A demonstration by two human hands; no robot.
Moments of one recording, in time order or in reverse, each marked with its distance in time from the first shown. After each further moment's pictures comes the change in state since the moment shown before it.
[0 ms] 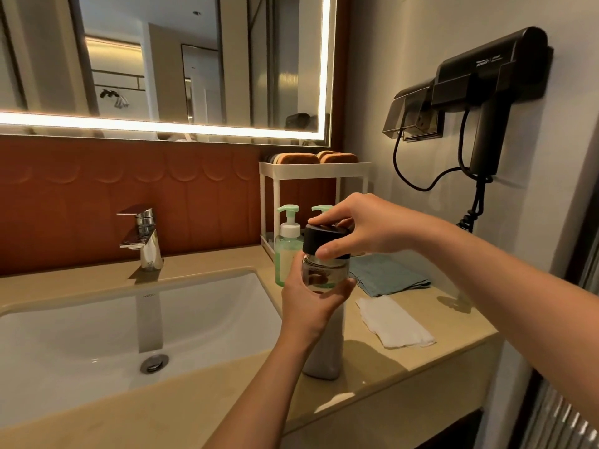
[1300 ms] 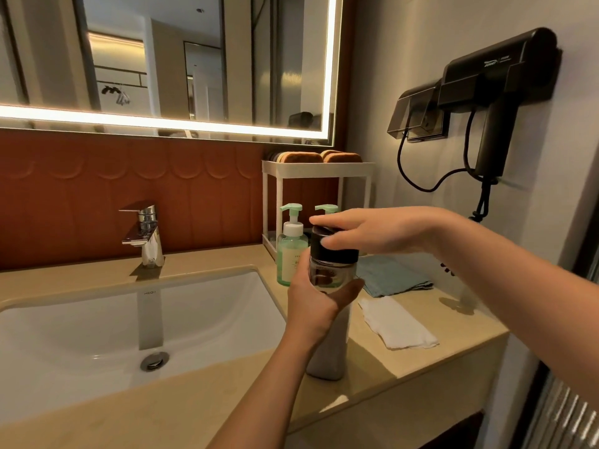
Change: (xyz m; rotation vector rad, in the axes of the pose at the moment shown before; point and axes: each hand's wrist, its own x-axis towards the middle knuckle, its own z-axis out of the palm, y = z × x) left_hand 0.001 0.004 0.001 -0.021 -0.031 -0.036; right_hand -0.008 -0.026 -0.006 0.142 -0.315 0.213
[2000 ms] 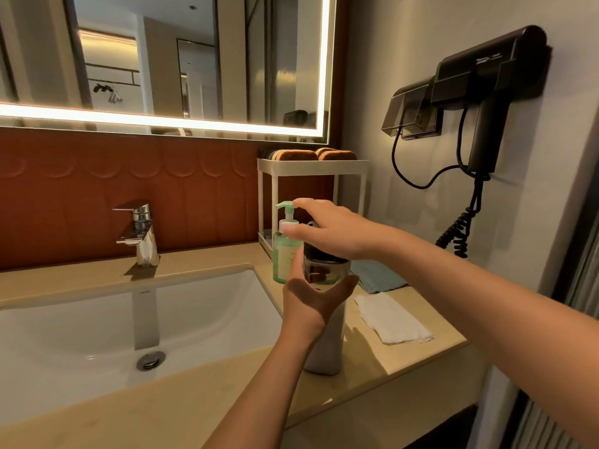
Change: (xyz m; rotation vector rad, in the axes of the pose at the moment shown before) left_hand 0.002 -0.003 0.002 0.055 0.047 0.002; right_hand 0.039 -0.001 0.028 -0.097 0.338 -0.012
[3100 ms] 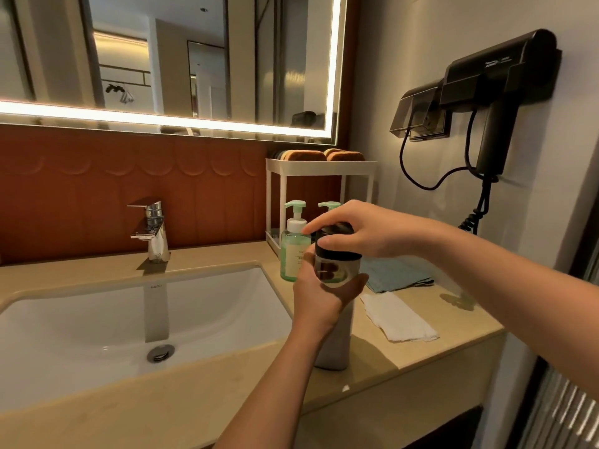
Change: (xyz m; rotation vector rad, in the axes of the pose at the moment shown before) left_hand -0.008 0.005 0.002 -0.067 0.003 -0.036; right_hand -0.025 0.010 -0.020 -0.001 -0.120 -0.191
